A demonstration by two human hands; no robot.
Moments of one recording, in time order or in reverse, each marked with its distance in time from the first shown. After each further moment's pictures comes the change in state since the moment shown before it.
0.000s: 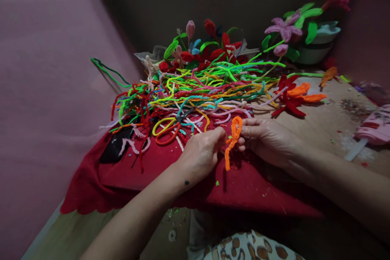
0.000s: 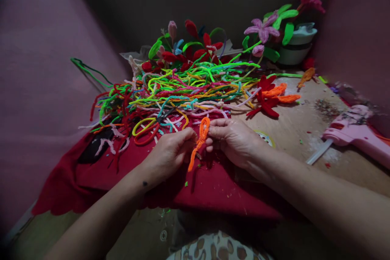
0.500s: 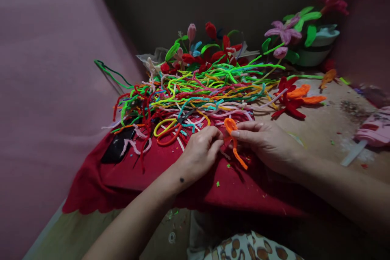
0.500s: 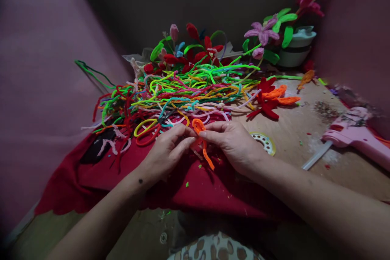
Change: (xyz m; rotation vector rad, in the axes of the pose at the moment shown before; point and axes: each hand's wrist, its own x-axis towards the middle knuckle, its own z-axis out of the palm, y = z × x) left_hand -0.001 0.000 -0.003 -0.177 0.092 -0.076; right_hand -0.009 0.006 0.007 -0.244 0.033 -0.101
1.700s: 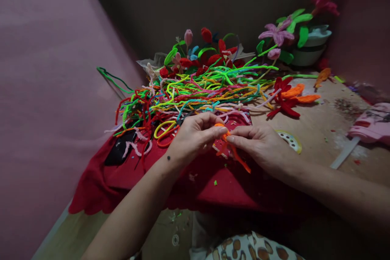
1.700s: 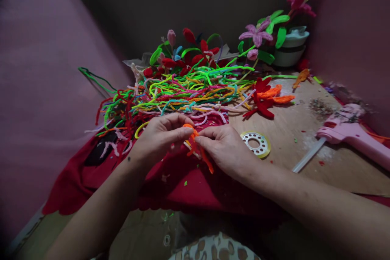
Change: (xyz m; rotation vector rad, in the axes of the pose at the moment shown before) left_hand 0.018 0.026 -0.018 -0.479 -0.043 -0.213; right_hand -0.017 -0.013 0.012 -0.356 0.004 -0.050
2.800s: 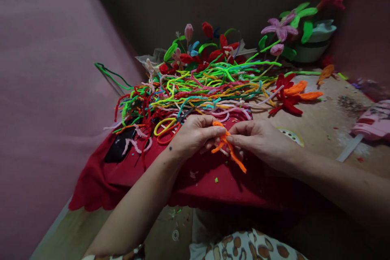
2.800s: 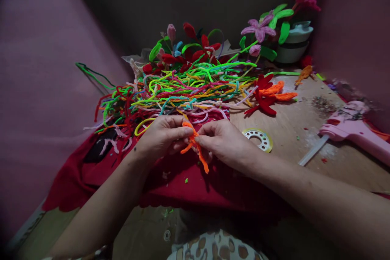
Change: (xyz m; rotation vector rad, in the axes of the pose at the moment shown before) left_hand 0.007 -0.016 -0.005 -0.179 -0.147 -0.125; right_hand 0.008 0.001 -0.006 -0.176 -0.110 -0.028
